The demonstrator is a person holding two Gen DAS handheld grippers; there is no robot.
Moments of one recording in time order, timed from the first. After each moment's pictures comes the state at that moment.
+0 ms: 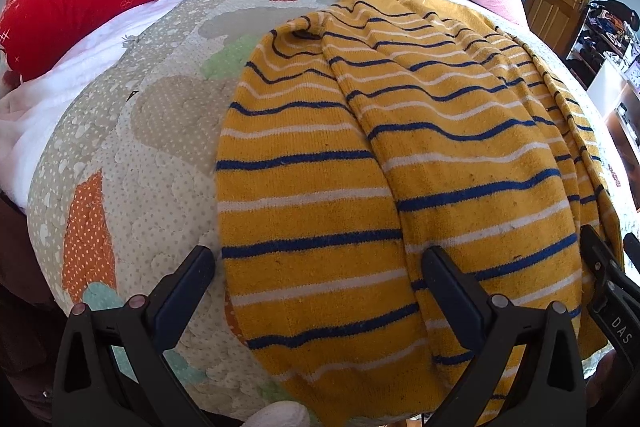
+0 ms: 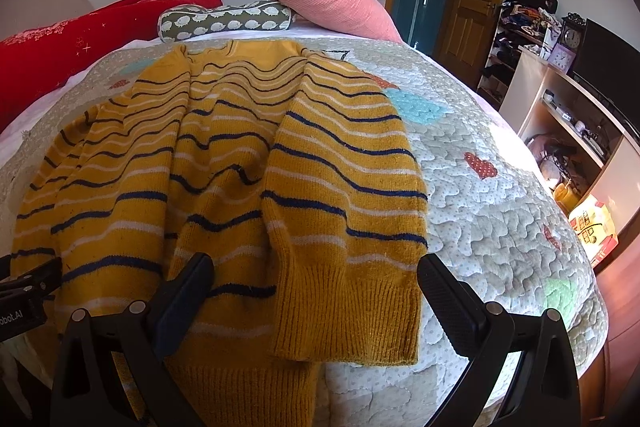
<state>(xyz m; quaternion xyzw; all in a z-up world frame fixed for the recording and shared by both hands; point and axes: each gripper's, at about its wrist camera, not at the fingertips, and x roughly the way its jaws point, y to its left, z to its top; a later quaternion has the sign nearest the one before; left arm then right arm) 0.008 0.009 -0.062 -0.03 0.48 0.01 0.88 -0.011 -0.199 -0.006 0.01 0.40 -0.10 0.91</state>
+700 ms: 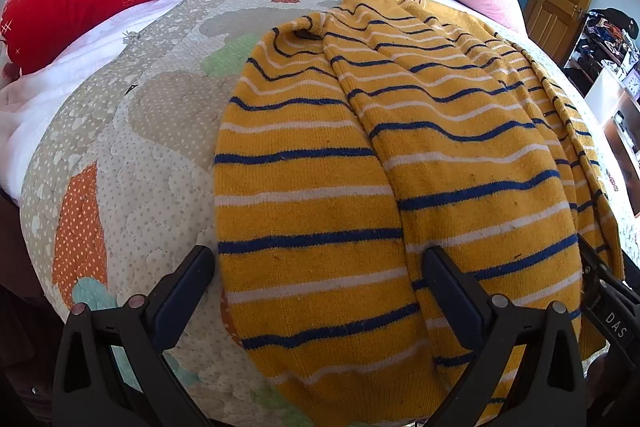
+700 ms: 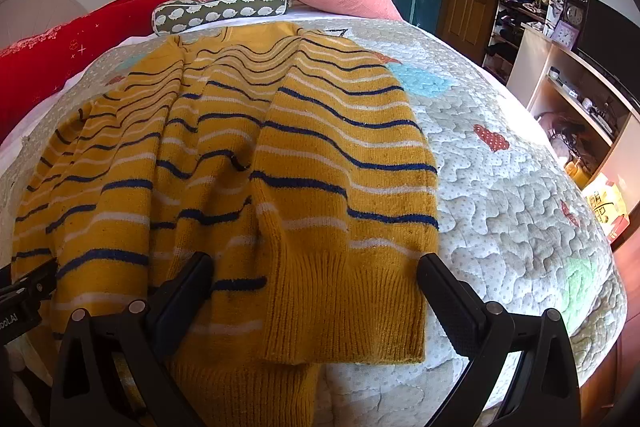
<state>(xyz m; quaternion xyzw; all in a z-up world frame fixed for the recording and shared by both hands) 0.008 0.011 -0.063 -0.04 0.47 0.01 0.88 -0.006 -0.207 -0.022 0.05 0.42 -0.10 0.90</state>
